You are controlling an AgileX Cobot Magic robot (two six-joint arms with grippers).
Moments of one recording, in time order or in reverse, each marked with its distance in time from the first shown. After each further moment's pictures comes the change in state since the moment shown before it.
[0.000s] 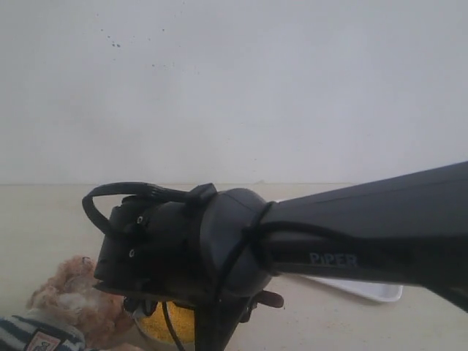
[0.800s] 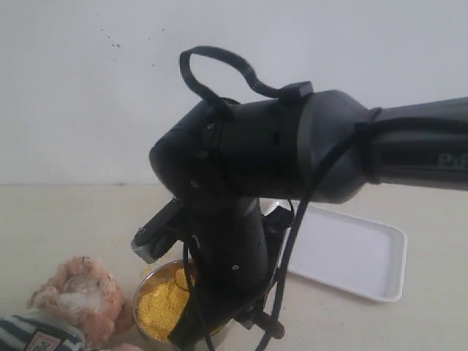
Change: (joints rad) left arm 0.000 0.000 0.000 0.000 0.000 0.000; right arm -0.111 -0.169 0.000 0.457 -0.002 0.002
